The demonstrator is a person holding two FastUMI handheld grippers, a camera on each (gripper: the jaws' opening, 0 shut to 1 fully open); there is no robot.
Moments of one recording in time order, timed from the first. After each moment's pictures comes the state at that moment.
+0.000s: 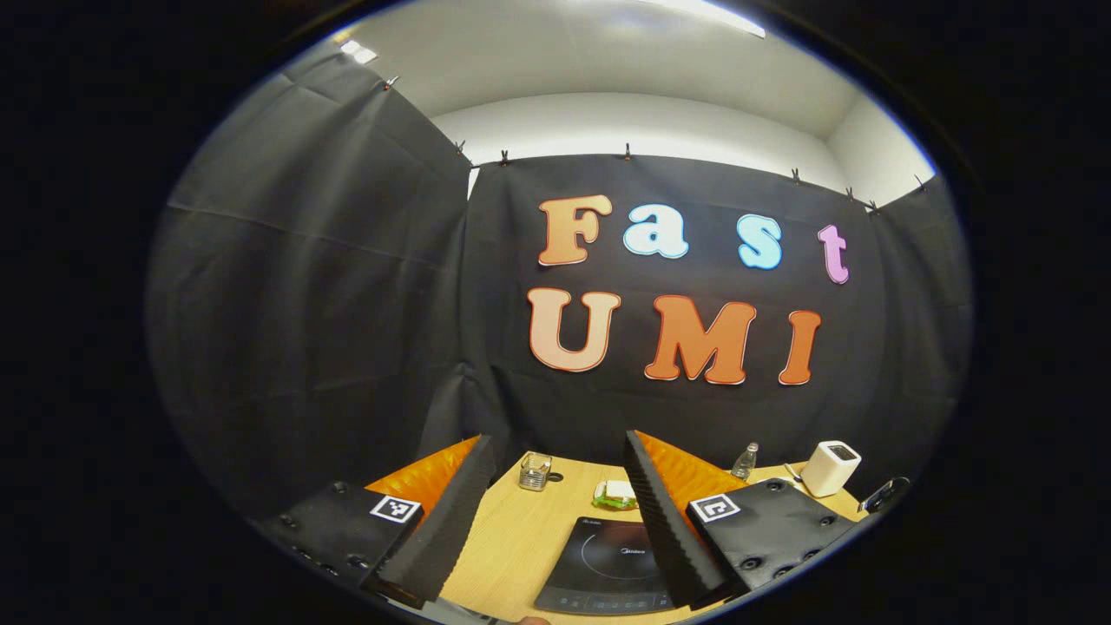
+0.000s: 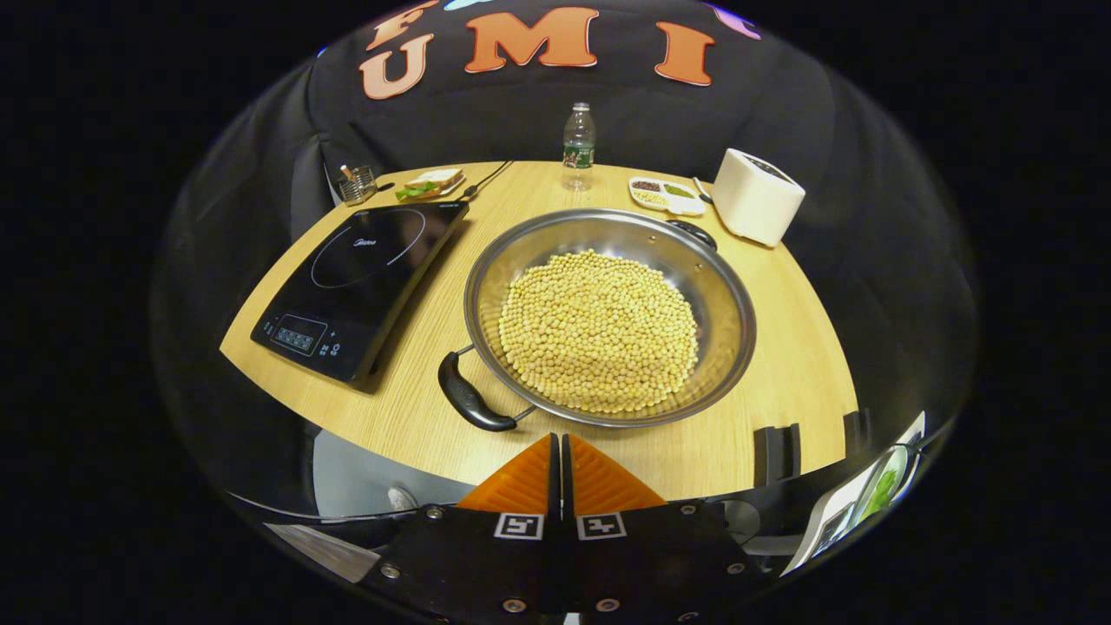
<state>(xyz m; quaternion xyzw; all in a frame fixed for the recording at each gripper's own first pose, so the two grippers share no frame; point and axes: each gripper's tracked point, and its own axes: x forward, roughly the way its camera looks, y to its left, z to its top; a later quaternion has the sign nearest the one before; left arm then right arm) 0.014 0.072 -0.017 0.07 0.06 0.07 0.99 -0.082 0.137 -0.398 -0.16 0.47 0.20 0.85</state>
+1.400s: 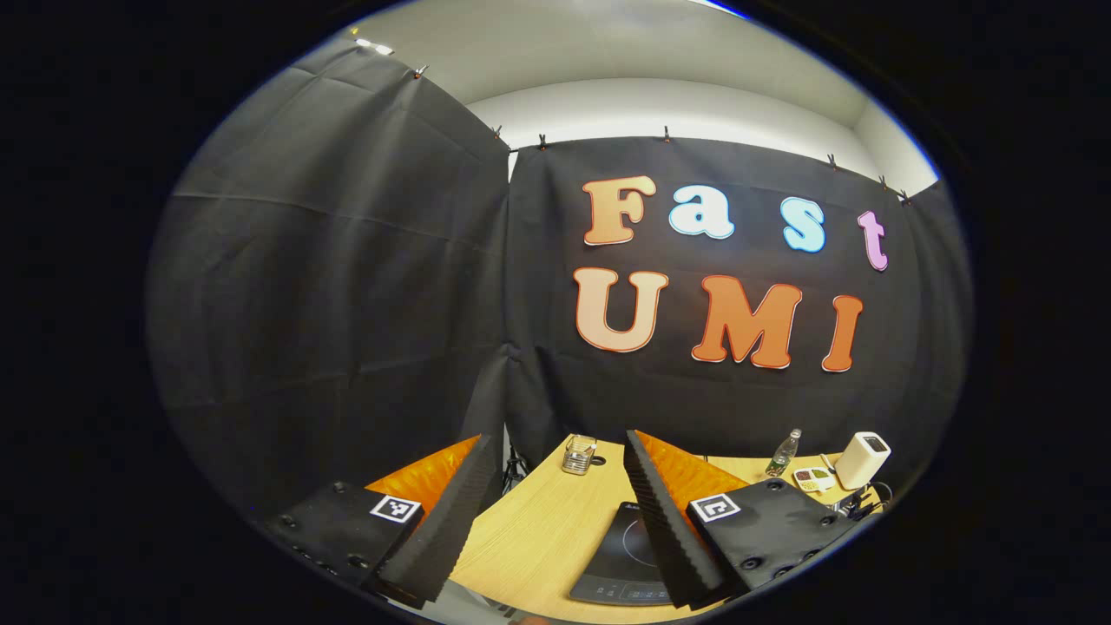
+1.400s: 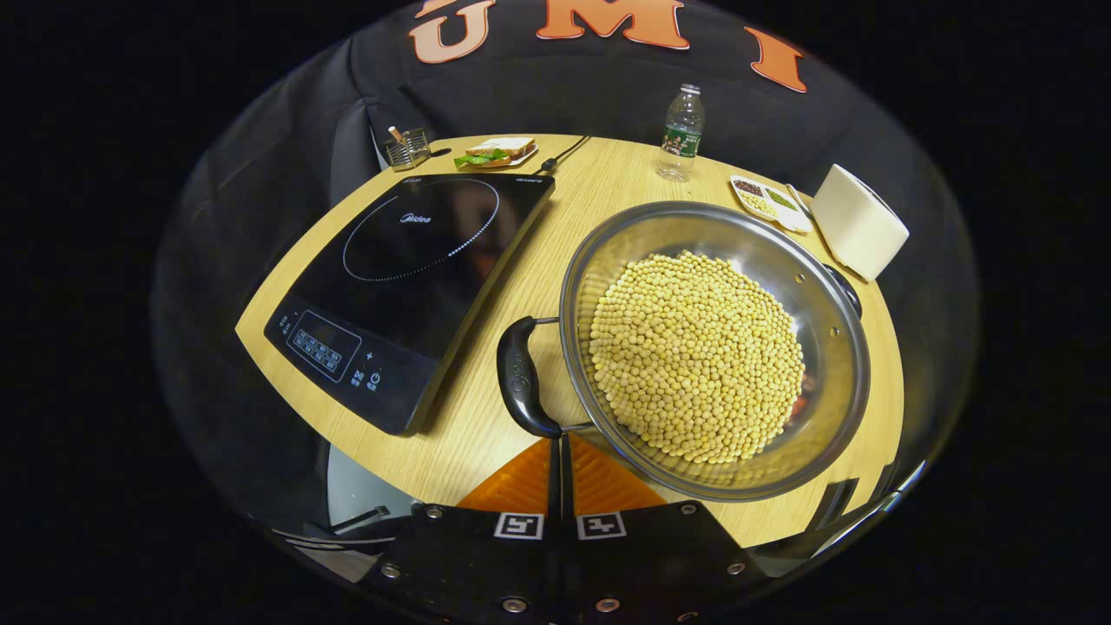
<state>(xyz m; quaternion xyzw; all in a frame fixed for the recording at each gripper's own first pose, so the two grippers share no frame) 0.002 0.128 -0.033 0.08 0.08 0.14 0.98 -0.056 0.249 -0.437 -0.18 0.49 0.27 0.81</state>
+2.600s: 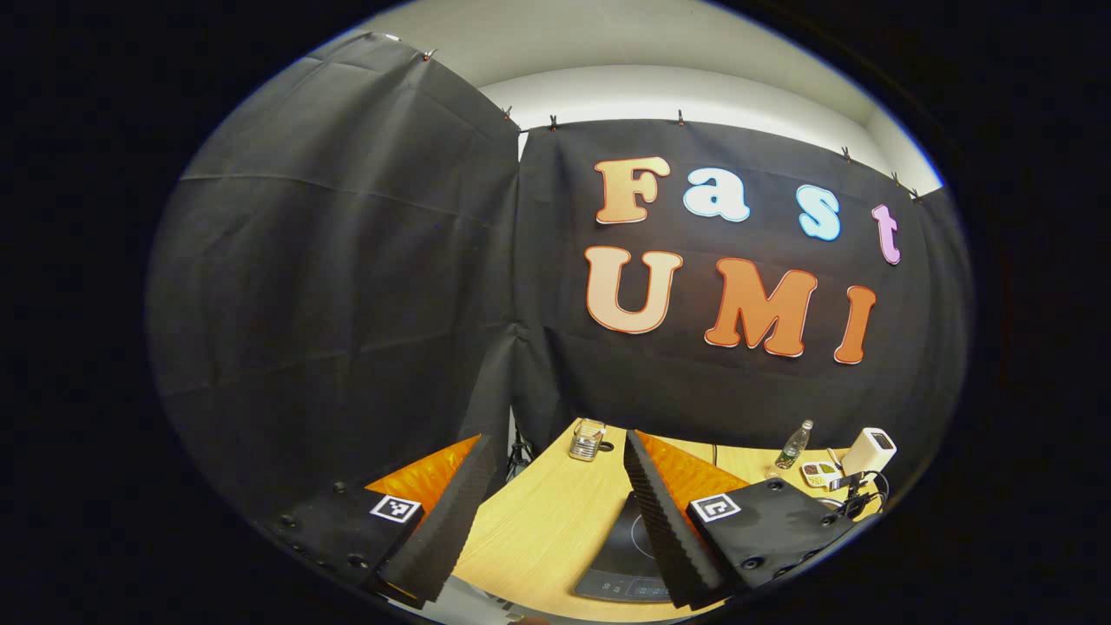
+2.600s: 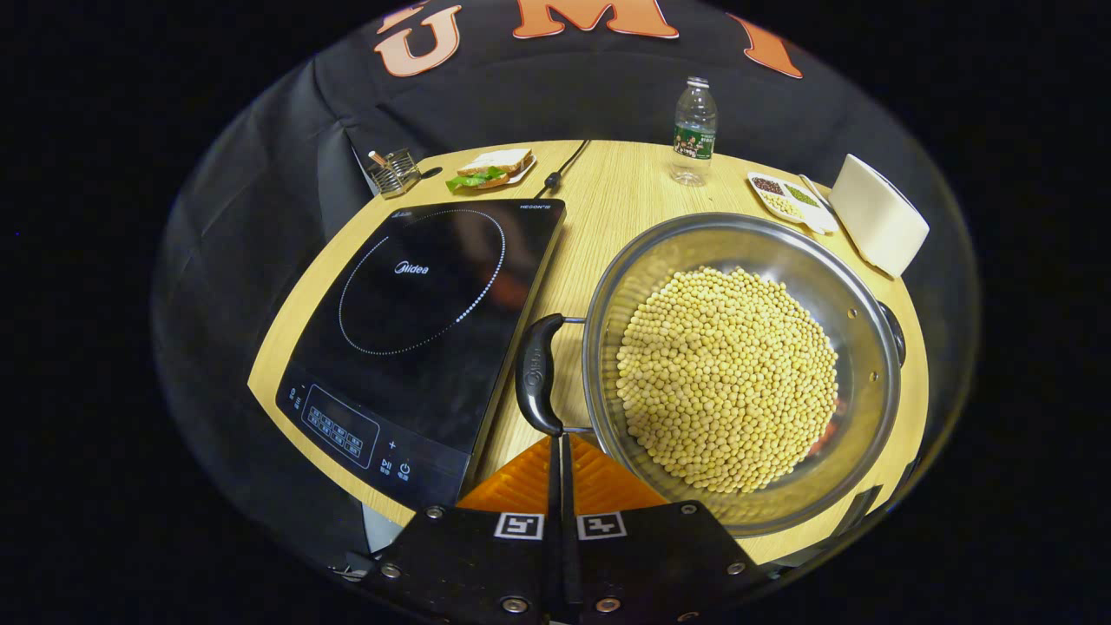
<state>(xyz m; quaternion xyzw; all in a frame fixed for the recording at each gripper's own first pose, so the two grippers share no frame) 0.013 0.132 -0.060 0.06 0.12 0.15 0.98 -0.021 0.305 -0.443 -0.13 0.50 0.27 0.81</state>
